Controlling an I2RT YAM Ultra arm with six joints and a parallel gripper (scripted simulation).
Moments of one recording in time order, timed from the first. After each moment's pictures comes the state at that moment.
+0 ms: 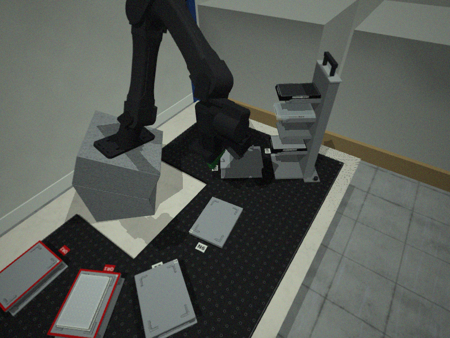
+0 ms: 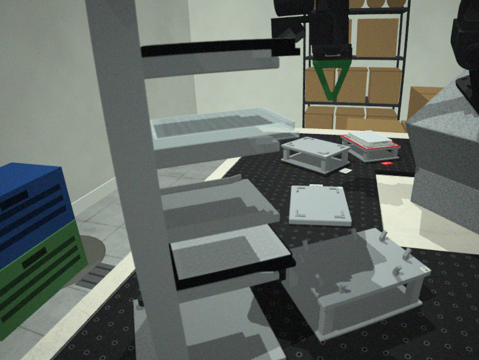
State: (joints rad) arm -0.20 1.27 0.96 -0.95 -0.40 -0.11
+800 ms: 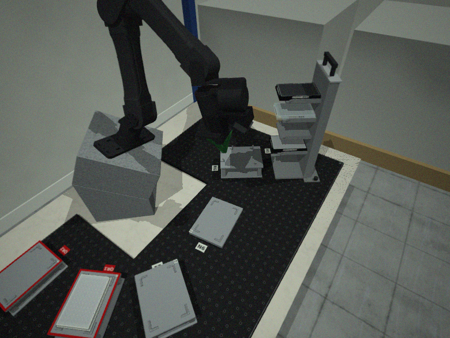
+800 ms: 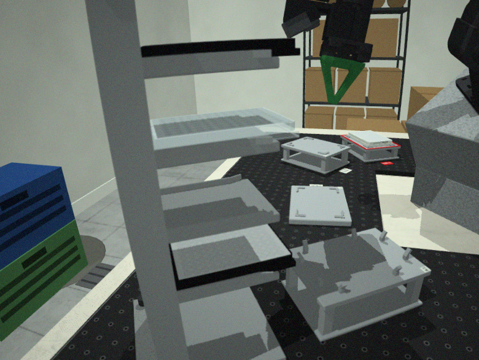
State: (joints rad) arm 0.07 1.00 0.78 -0.72 -0.34 0.07
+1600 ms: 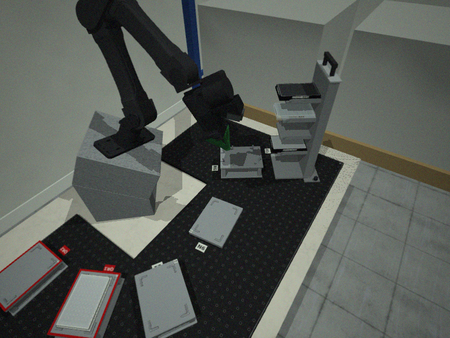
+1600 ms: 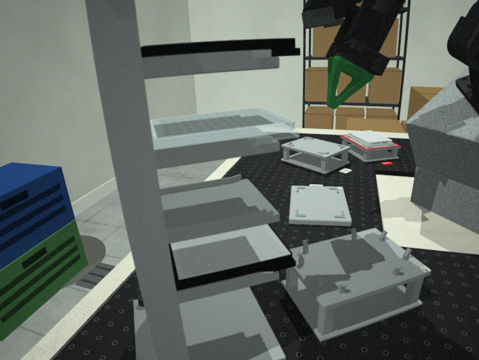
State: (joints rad) arm 0.15 0.78 0.52 -0.37 -0.31 0.04
